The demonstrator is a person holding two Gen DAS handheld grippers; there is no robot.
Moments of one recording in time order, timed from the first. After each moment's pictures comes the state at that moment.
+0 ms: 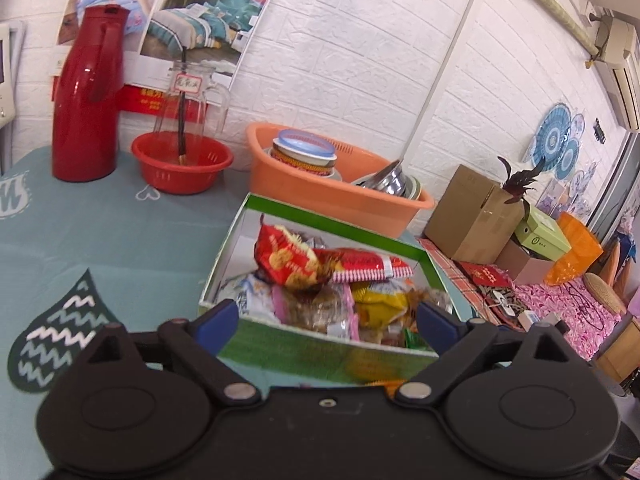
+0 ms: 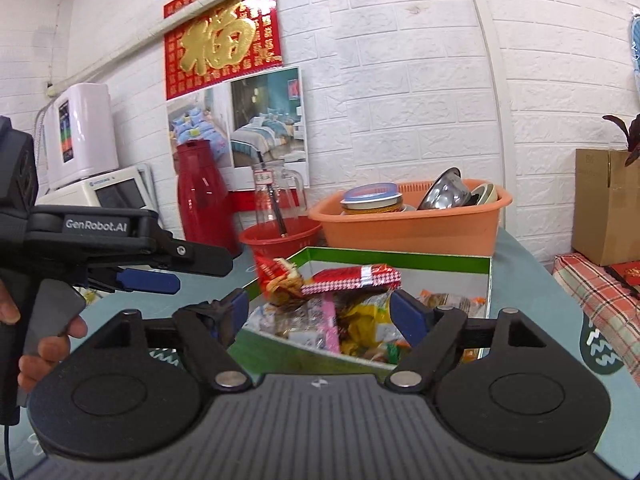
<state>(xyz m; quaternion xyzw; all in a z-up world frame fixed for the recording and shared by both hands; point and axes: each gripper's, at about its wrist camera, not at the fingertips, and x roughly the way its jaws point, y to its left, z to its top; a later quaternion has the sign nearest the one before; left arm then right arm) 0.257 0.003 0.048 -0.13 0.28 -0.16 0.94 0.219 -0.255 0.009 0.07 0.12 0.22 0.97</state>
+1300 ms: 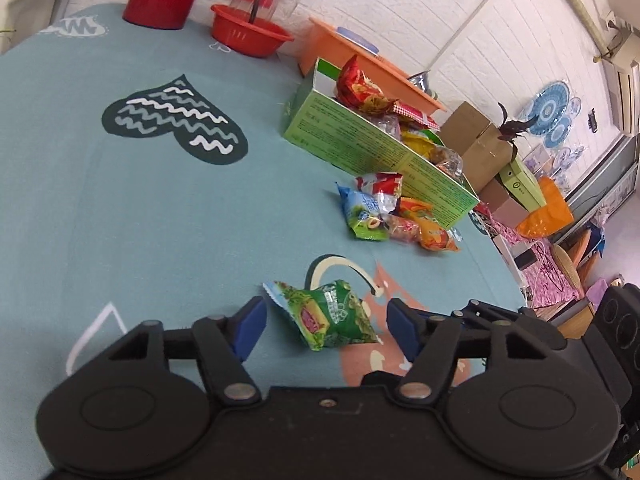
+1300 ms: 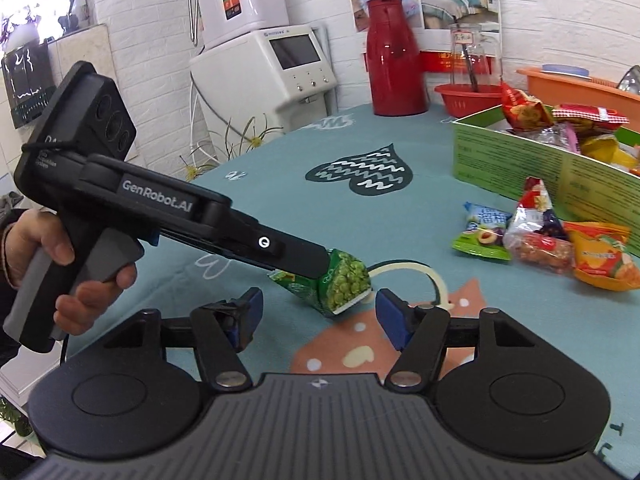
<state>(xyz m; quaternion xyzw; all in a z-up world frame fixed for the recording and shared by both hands) 0.128 0.099 -0.036 -0.21 0.38 -0.19 0.88 0.123 -0.140 -0.050 -0.02 0.27 0.42 0.87</state>
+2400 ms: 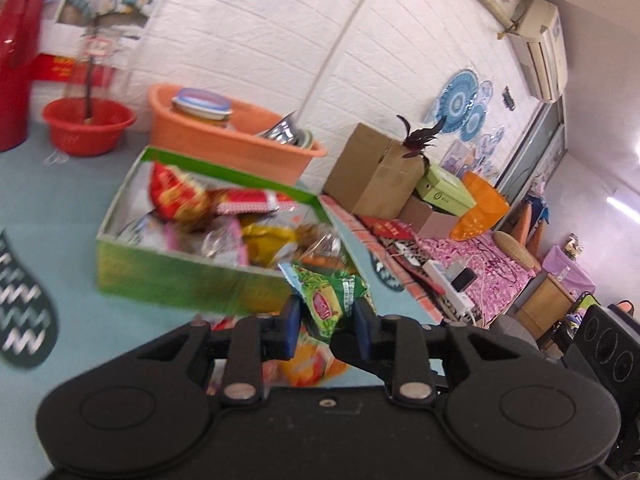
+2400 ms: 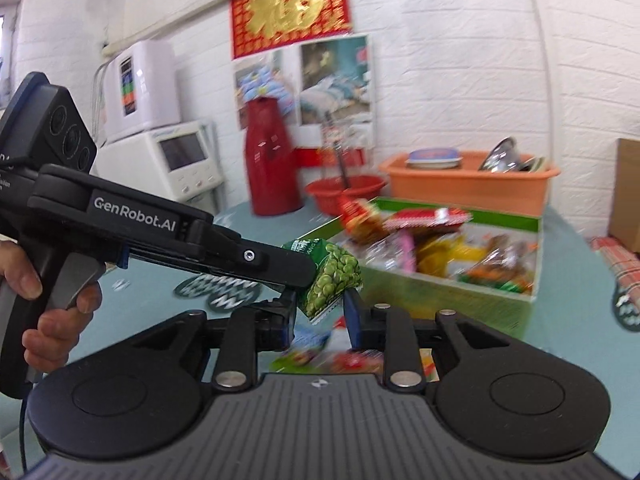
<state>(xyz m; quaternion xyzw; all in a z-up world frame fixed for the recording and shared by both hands) 0.229 -0.025 0.038 -0.14 0.29 -0.31 0.89 0.184 -0.241 0.000 0.04 0.15 0.27 0.95</state>
